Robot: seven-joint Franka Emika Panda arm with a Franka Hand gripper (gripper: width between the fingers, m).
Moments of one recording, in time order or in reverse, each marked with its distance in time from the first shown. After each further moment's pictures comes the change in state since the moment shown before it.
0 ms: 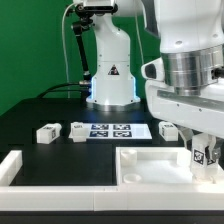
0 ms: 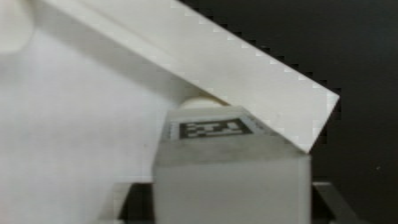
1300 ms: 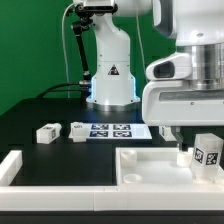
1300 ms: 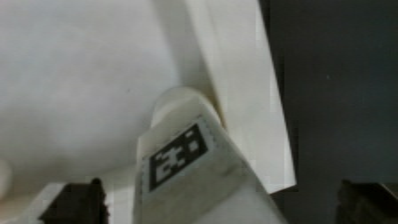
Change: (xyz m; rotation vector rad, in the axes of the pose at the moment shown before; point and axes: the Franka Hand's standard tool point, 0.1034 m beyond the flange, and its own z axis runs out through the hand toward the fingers) arm -0.013 -0.003 -0.003 -0.030 0.102 -0.892
